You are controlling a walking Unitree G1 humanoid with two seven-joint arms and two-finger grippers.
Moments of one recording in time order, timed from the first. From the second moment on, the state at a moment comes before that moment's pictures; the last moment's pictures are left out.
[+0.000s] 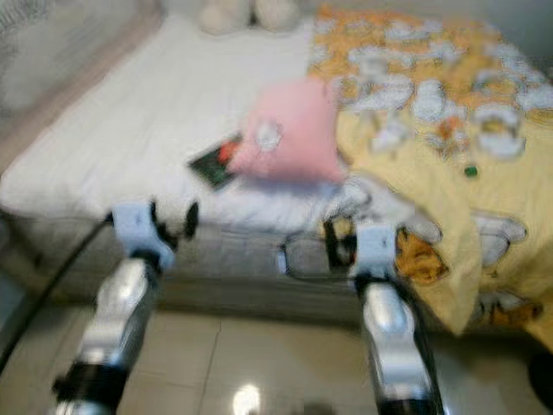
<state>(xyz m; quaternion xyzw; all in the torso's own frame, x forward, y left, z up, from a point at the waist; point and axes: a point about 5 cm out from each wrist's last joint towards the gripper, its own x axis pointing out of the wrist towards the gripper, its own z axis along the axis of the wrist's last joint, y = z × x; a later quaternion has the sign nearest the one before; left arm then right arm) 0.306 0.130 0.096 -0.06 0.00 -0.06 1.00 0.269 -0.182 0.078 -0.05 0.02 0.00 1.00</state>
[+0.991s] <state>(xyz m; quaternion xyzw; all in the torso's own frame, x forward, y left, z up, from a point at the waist) 0.303 0.108 0.087 -0.07 0.01 -0.12 0.99 0.264 -0.185 0.082 -0.06 0.01 0.00 1.00</state>
